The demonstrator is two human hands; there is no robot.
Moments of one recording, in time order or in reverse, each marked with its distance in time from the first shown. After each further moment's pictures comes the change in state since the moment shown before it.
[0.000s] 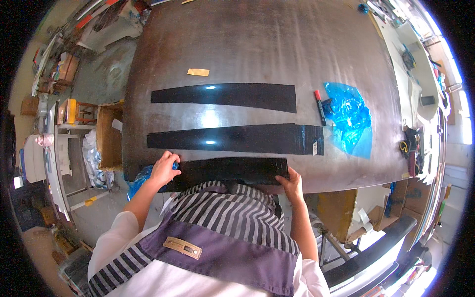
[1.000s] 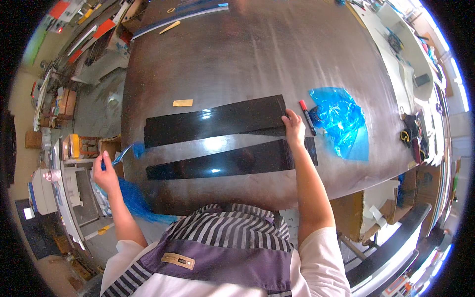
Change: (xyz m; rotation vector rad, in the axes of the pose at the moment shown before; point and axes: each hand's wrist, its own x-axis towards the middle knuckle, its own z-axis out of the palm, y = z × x) left_hand 0.028 0.006 -0.165 0.127 1.315 -0.010; right_hand 0.228 -0.051 -0.042 -0.283 0.399 -0.292
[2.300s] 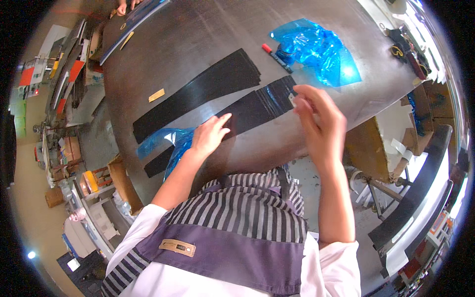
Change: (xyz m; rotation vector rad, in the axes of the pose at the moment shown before) left_hand -0.163 0.233 0.118 -0.328 -1.228 0.631; right_hand -0.209 -0.121 -0.162 0.103 0.305 -0.163
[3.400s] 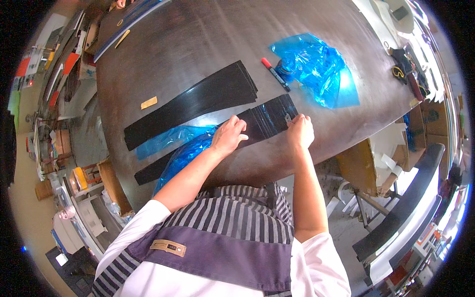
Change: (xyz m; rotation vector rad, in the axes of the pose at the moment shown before) left_hand 0.073 0.024 0.053 -0.237 0.053 0.142; right_hand 0.030 0.154 0.083 -0.751 -0.096 0.466
